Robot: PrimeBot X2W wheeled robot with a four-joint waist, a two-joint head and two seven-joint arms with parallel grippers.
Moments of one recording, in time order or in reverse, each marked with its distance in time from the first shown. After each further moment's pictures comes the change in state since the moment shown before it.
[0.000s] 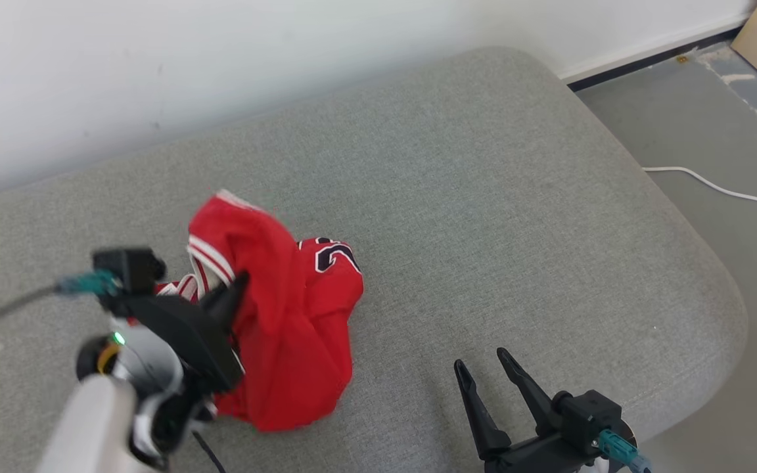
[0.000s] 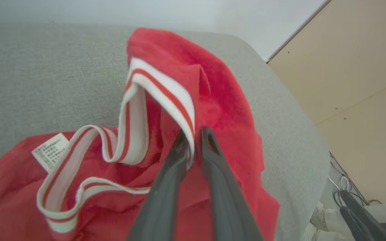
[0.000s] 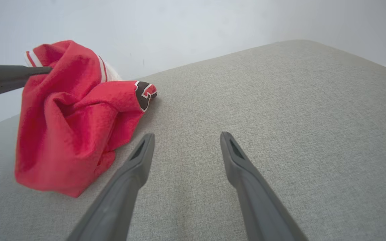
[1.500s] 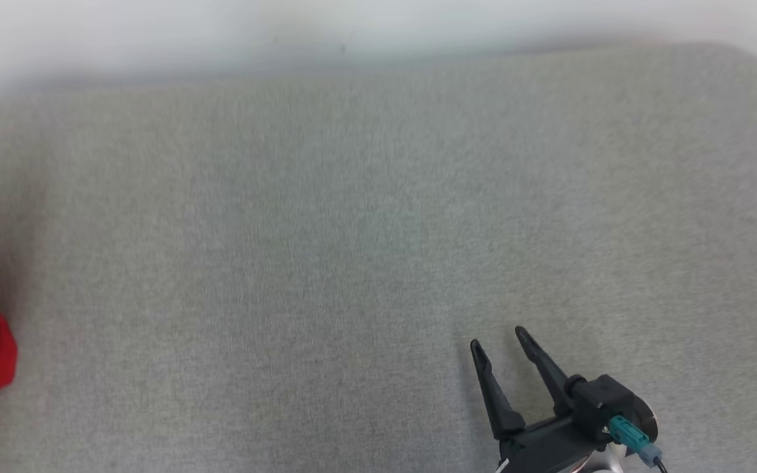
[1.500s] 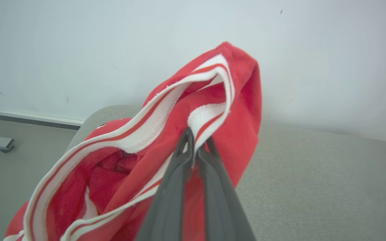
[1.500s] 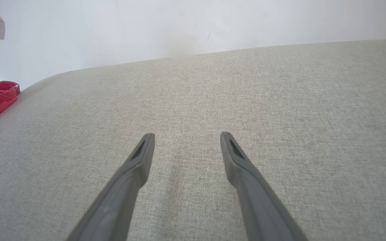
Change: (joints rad) left arm -0.091 0.408 0.424 -0.120 -0.030 0.021 0.218; right arm -0.024 0.000 -0.074 -0.021 -0.120 0.000 0.003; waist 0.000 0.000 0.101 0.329
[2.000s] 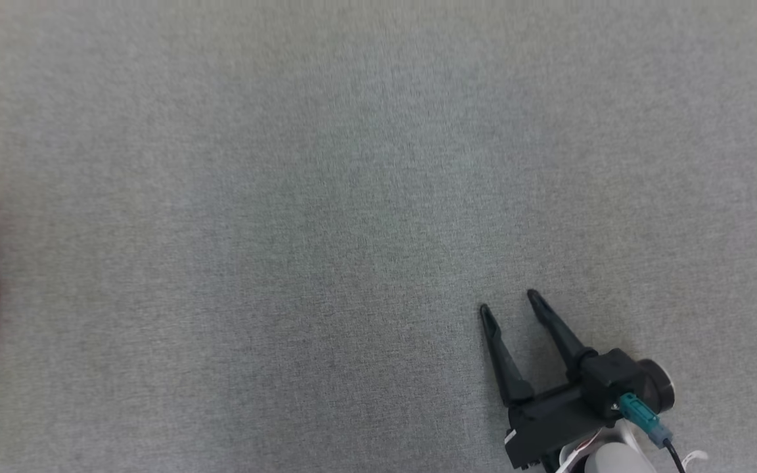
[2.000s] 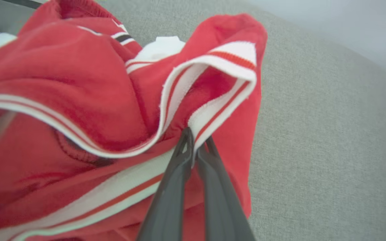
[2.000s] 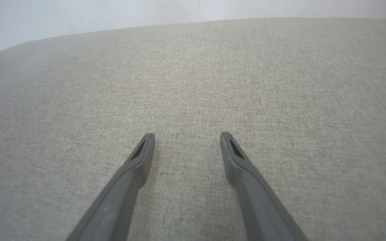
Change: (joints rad) left arm 0.062 -0.026 0.021 0.144 -0.020 0.004 0.031; right arm -0.034 0.000 -0.042 -0.060 -0.085 0.000 0.008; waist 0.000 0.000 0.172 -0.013
